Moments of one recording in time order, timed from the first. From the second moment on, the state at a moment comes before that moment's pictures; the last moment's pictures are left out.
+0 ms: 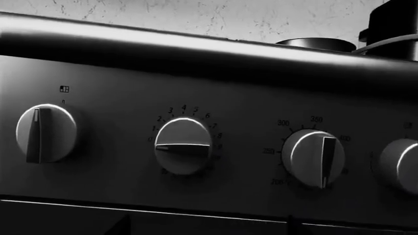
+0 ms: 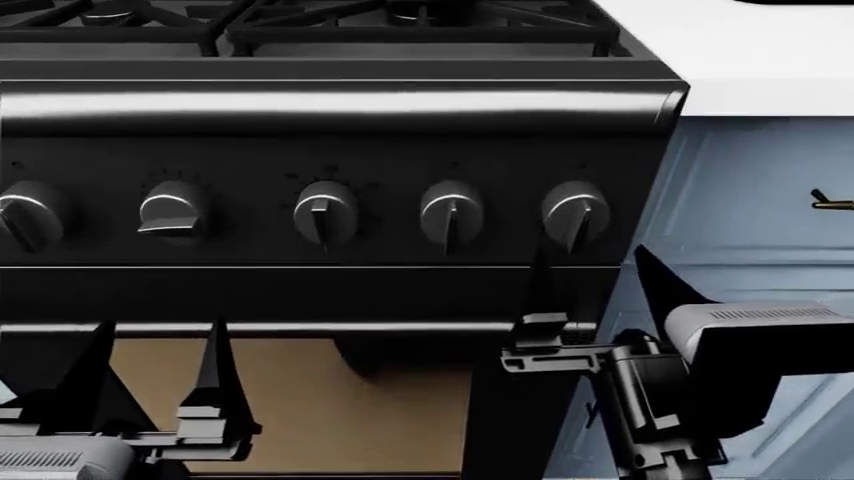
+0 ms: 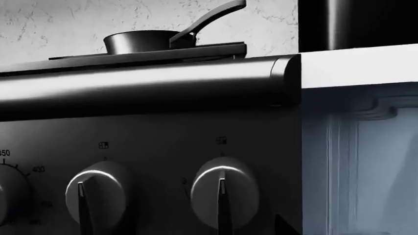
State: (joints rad) left arm 0.29 -0.47 -0.02 0.70 -0.50 -0.02 -0.27; right arm 0.23 0.41 -0.20 -0.93 0.67 0.72 0.63
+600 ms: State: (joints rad) left arm 0.28 -0.42 -0.03 0.62 -0.60 0.08 -0.23; right arm 0.37 0.42 -0.25 -0.92 0.73 0.88 0.71
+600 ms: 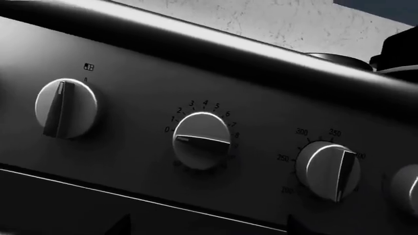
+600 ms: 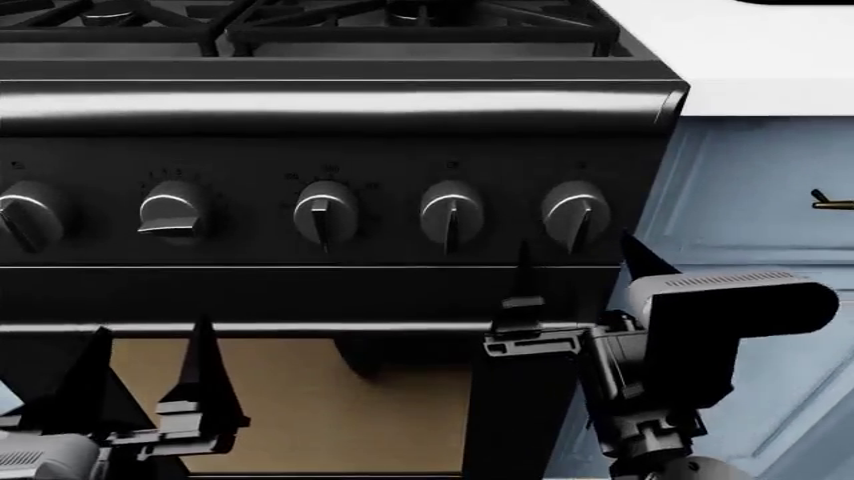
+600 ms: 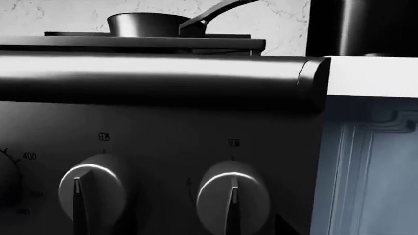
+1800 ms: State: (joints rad) left arm 0.27 -0.41 -0.03 0.54 -0.65 0.10 -0.22; right arm 0.46 0.42 -0.24 -0.75 0.76 0.89 0.72
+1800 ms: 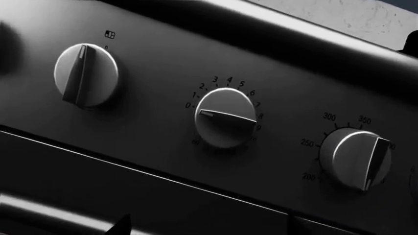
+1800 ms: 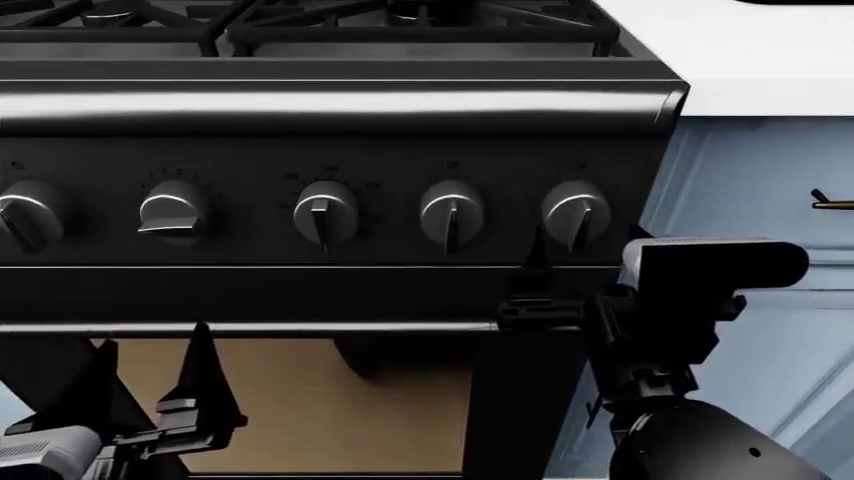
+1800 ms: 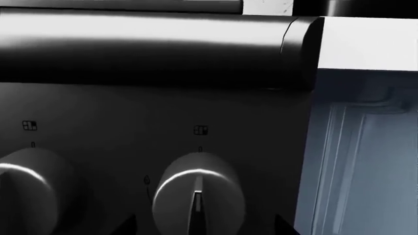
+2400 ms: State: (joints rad) left arm 0.28 -0.41 -0.02 0.52 -0.66 0.10 -0.21; right arm 0.48 0.42 -0.26 -0.78 0.77 0.93 0.76
